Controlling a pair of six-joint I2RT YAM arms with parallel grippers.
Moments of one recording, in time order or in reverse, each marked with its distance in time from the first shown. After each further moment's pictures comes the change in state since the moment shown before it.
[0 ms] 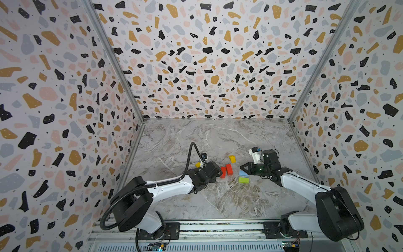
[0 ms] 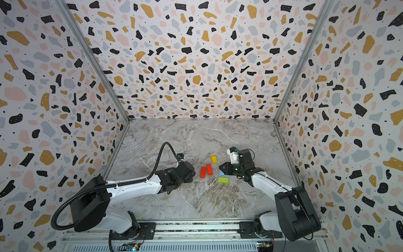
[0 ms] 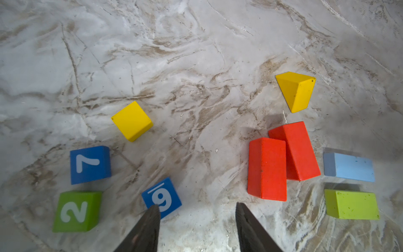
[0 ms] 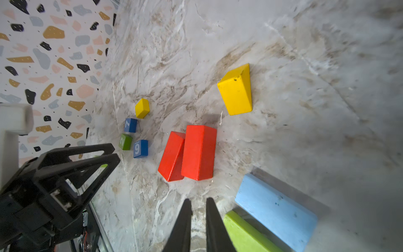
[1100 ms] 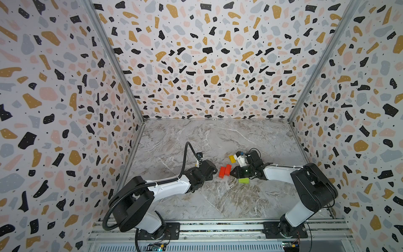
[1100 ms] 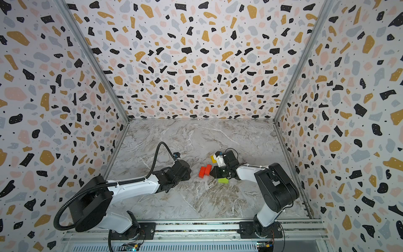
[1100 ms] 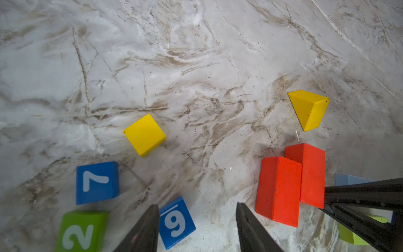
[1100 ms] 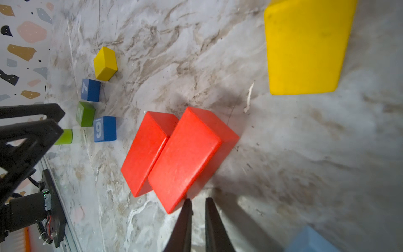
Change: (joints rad) left arm 0.076 0.002 -0.058 0.117 0.031 0.025; right arm 0.166 0.290 0.123 0.000 0.055 -0.063
